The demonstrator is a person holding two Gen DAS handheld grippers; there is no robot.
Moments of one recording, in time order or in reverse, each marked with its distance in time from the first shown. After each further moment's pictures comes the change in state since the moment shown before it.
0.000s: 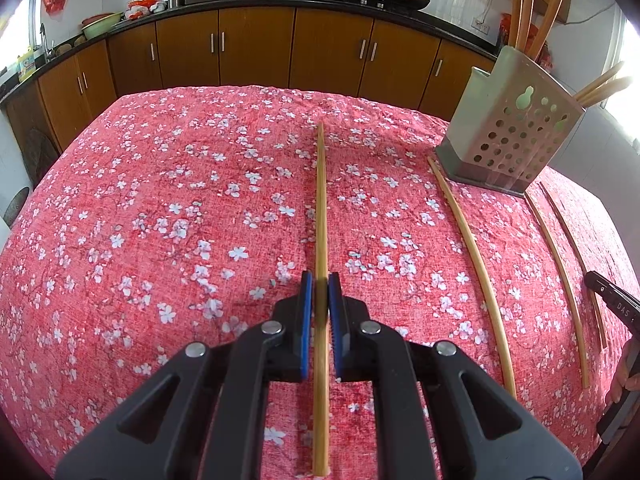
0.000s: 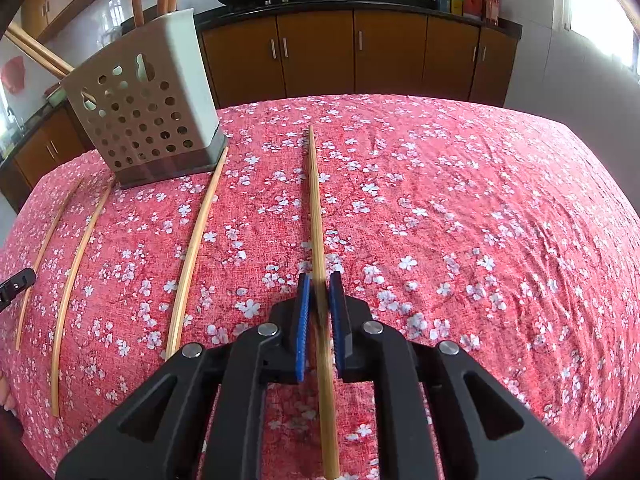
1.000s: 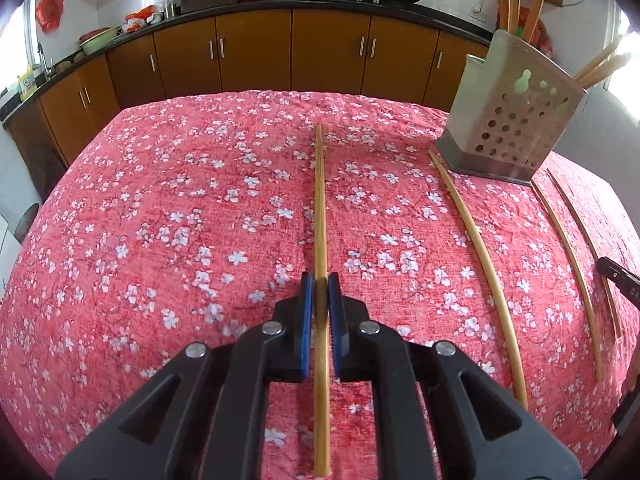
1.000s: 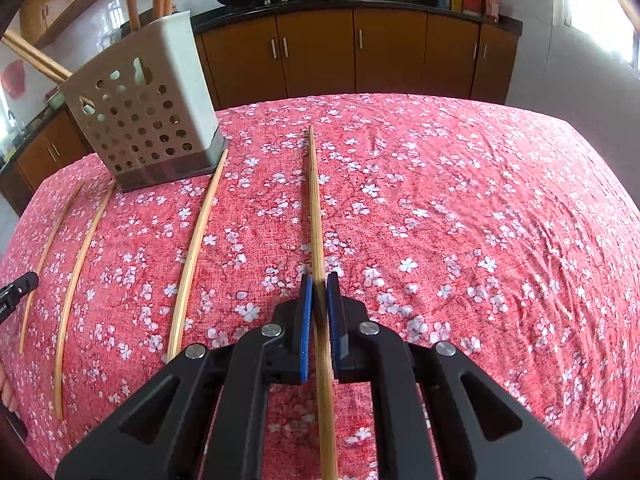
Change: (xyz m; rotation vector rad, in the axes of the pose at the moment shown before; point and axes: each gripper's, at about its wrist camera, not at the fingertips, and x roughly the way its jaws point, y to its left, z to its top) left arm 0.007 -0.009 0.006 0.055 0.004 0.046; right arm 0.000 -0.003 0.000 0.005 0.000 0.012
